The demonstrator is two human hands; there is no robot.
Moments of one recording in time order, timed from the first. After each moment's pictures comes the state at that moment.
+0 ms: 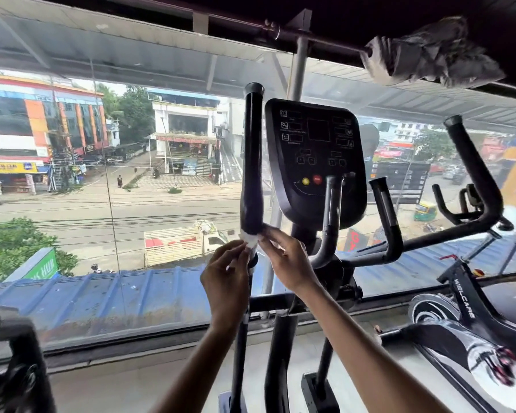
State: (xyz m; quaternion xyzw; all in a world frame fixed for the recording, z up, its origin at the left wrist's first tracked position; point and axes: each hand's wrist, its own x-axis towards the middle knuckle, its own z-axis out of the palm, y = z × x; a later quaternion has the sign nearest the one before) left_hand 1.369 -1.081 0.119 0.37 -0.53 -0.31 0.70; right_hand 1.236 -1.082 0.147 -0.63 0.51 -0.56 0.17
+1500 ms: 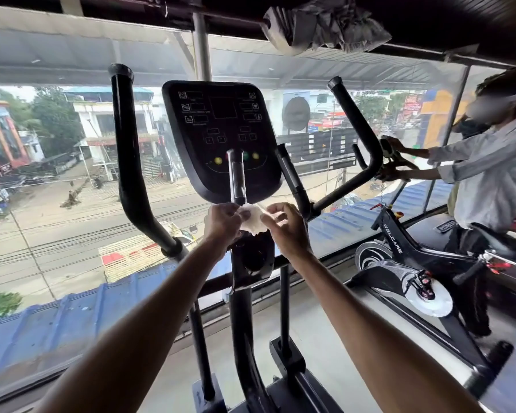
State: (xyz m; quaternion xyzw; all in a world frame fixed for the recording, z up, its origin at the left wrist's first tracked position) left_hand 1.205 -1.077 0.166 0.37 -0.67 -0.49 0.43; right_hand 1.071 -1.002 0.124 -0.45 0.62 -0.64 0.01
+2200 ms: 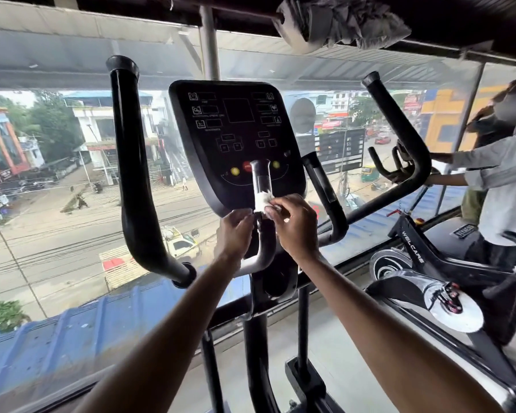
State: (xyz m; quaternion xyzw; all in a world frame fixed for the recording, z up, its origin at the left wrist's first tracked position) left_hand 1.189 -1.169 0.159 0.33 -0.65 -0.50 0.47; right_hand 1.053 -1.120 0.142 -0.52 0.59 -0.56 -0.25
